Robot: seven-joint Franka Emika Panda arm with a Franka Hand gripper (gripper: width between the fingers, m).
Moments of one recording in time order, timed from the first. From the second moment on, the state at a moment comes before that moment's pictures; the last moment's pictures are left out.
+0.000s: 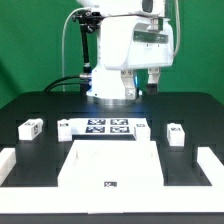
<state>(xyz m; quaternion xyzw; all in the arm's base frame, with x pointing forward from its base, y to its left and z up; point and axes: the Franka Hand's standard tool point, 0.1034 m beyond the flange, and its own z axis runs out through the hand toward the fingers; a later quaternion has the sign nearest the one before) 0.544 0.034 0.139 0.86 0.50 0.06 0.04</state>
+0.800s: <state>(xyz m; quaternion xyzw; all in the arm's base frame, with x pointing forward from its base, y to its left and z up) 0.543 0.034 0.138 0.86 0.50 0.06 0.04</state>
